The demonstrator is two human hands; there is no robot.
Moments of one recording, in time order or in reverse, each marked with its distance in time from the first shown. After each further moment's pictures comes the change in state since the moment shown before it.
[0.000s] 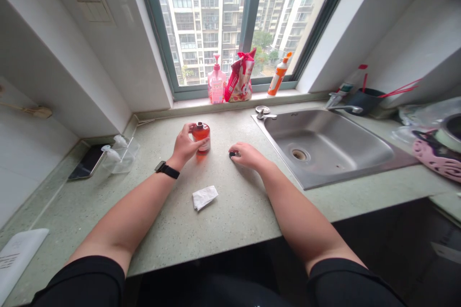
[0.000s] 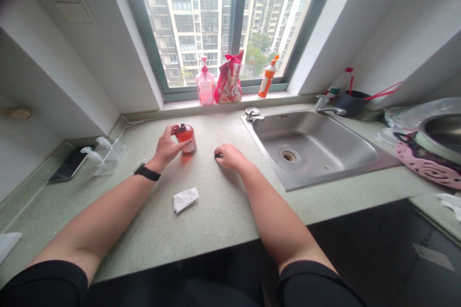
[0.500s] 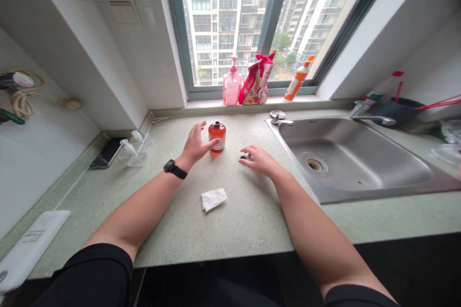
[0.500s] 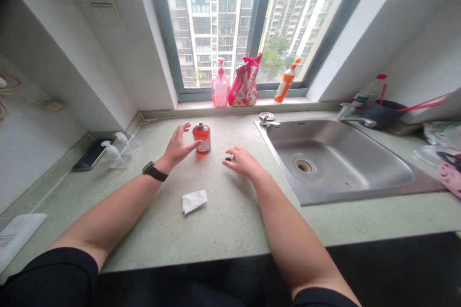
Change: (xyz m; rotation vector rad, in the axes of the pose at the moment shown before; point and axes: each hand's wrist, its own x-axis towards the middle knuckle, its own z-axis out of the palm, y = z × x) left_hand -0.005 -0.005 -0.007 0.052 -0.004 0.078; right_hand -0.005 0.005 0.001 0.061 0.040 0.000
